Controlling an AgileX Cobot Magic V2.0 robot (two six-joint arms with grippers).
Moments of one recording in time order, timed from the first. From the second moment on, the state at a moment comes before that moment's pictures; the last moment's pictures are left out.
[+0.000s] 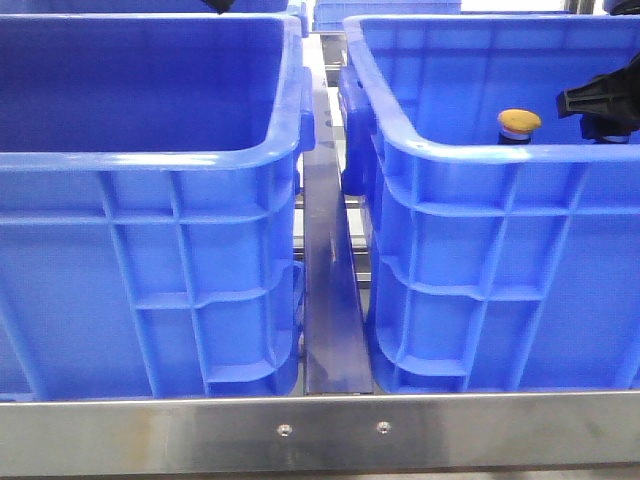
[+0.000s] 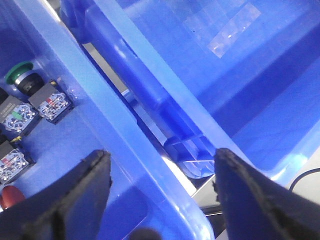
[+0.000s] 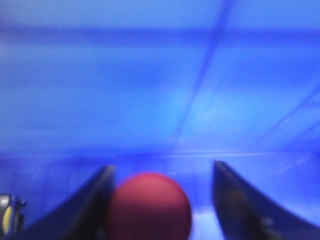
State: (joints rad) left arm -0.80 1.39 -1.33 0.04 0.82 -0.20; right arm -0.02 1.74 -1.00 0.57 -0.28 -0.58
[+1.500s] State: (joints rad) left arm -0.49 1.09 -1.10 0.27 0.81 -0.41; right arm -0.02 0.88 -0.68 0.62 0.22 -0.58
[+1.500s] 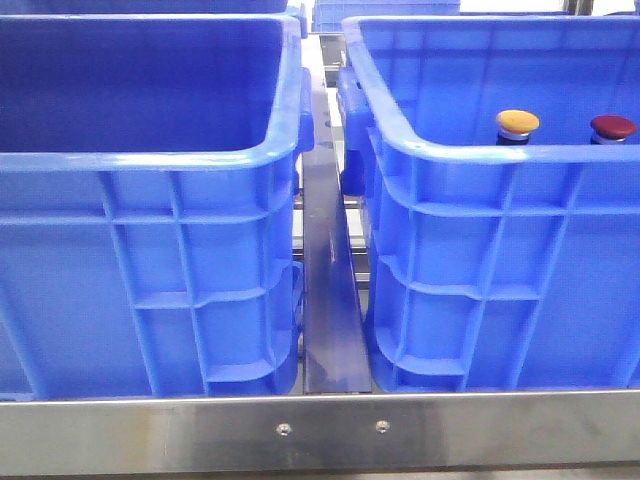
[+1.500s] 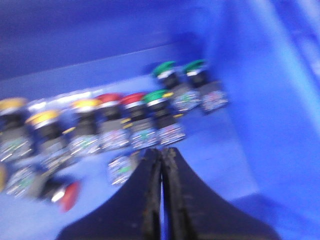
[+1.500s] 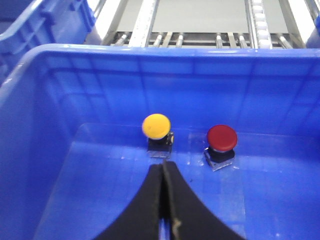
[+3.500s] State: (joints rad) left arm -0.11 0.00 -0.51 0.28 0.72 -0.41; right arm -0.02 0.08 -0.26 0.62 0.36 -0.58
